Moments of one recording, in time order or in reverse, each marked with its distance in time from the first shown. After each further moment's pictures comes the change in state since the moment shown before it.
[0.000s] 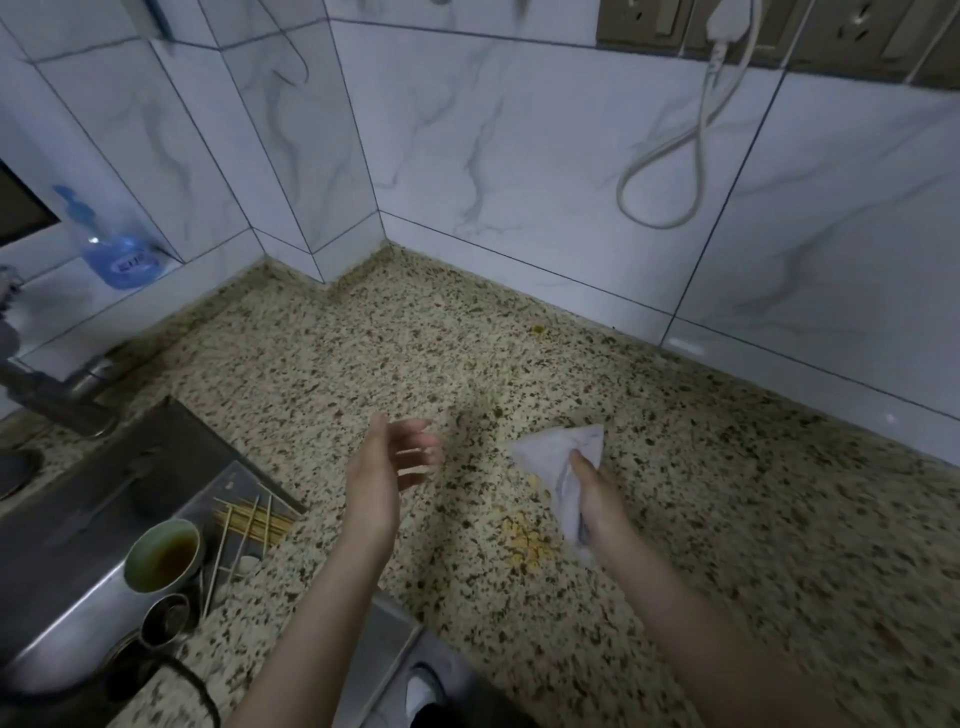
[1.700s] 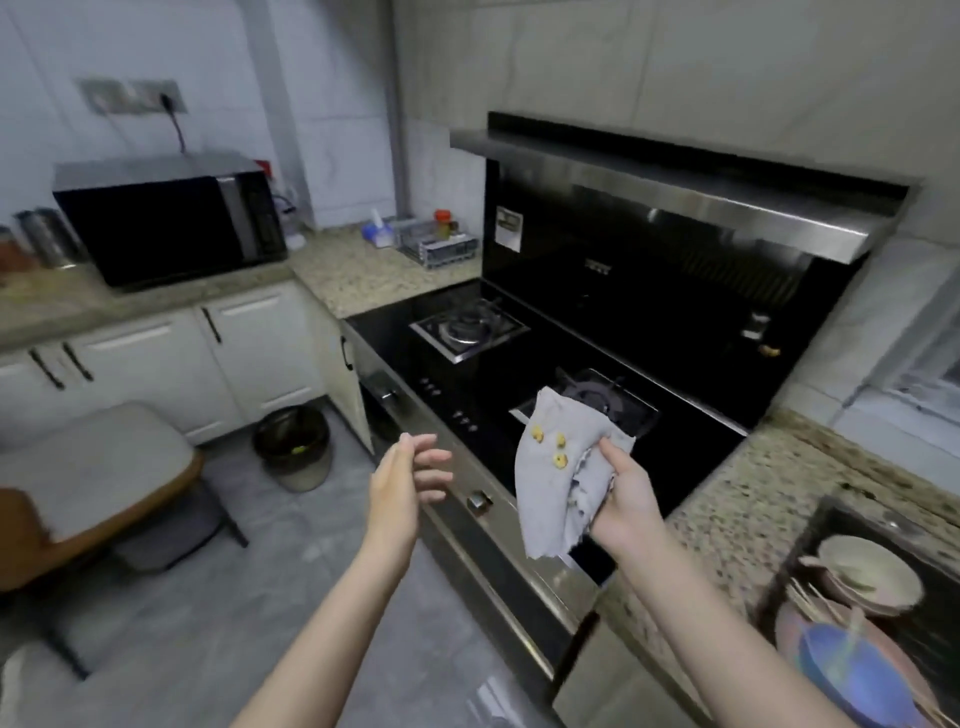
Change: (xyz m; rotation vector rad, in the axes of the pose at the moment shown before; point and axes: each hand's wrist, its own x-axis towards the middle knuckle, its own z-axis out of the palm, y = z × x) left_hand -0.674 -0.087 -0.604 -0.493 1.803 0.259; right_hand -0.686 0.423 0.461 -0.619 -1.566 0.711
